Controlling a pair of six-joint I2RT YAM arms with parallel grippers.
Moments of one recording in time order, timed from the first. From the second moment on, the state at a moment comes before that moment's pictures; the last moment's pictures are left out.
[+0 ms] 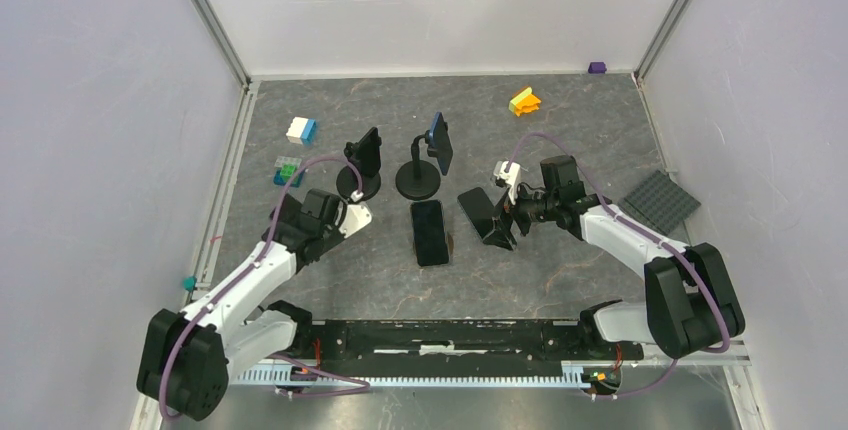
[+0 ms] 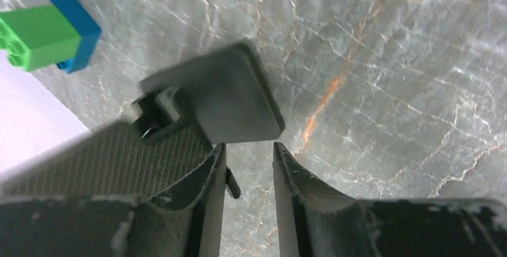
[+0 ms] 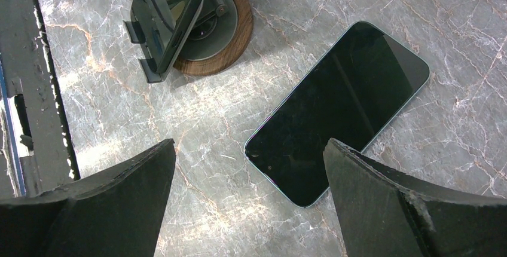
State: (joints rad) left arm -0.37 1.00 0.52 -0.53 -0.25 0.67; right arm 0.32 1.32 0.64 -0.16 -0.81 -0.47
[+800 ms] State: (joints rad) left arm -0.27 0.82 0.76 -0.81 -0.13 0.57; right arm 0.32 1.32 0.64 -0.16 -0.81 -0.47
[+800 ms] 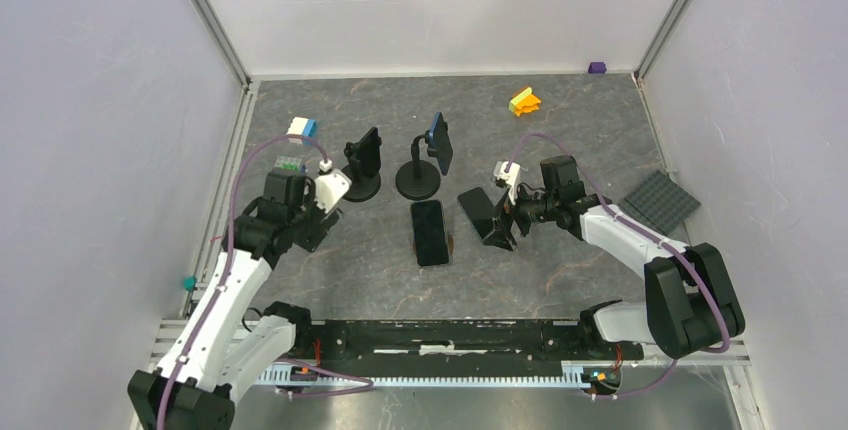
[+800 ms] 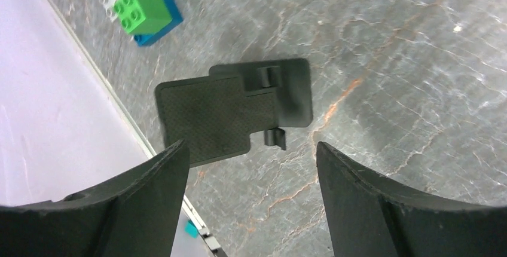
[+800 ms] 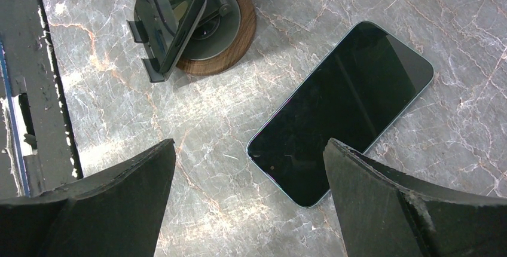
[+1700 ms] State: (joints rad) left arm 0.26 1.32 0.99 -0.89 0.35 0.62; right arm 0.32 1.32 0.65 -0.20 -0.84 -0.48
